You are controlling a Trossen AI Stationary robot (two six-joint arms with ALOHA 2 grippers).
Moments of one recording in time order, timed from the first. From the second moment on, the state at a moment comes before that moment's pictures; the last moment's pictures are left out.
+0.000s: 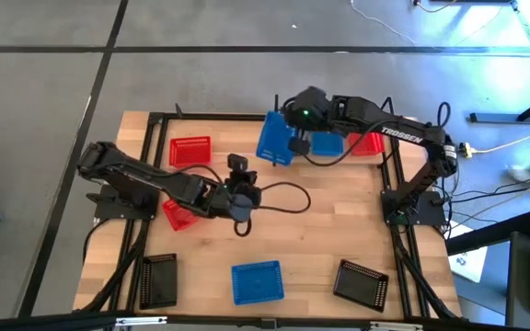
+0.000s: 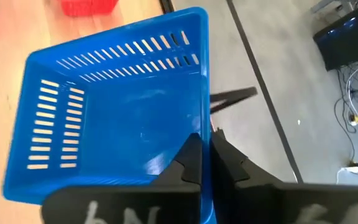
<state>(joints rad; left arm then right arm) -0.29 1.57 1.36 -0.59 -0.97 0.36 -0.27 1.66 1.76 -0.96 0.37 -0.22</state>
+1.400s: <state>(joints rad) -0.23 1.38 1.36 -0.57 -0.71 -0.05 -0.89 1.33 1.38 -1.01 -0.13 -0.64</state>
